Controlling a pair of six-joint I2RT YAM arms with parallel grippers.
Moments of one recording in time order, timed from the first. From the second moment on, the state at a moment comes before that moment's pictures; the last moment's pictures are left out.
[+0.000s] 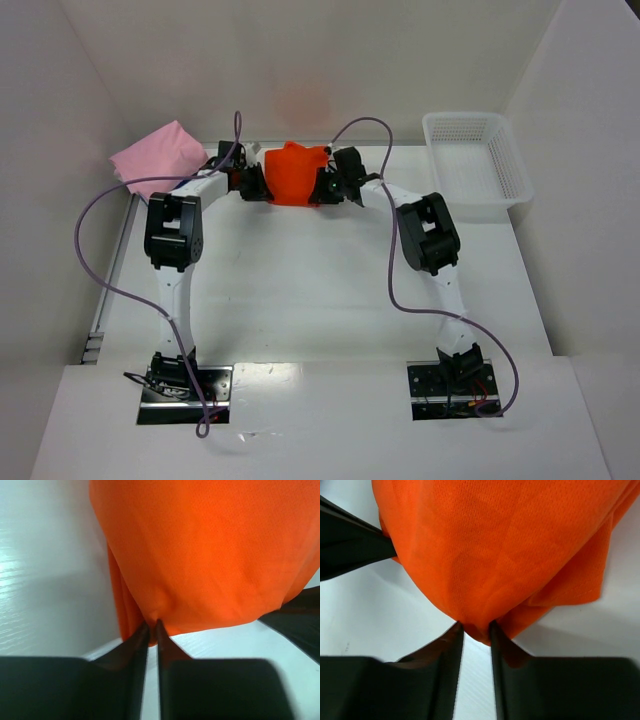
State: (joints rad) left arm -0.10 2.32 1.78 -0.33 0.44 -0.30; right arm 0.44 2.35 1.78 -0.11 -0.33 0.41
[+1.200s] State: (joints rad) left arm -0.19 1.82 1.15 -0.51 0.53 -0.29; right arm 0.47 1.93 1.18 -0.13 -0.41 0.44
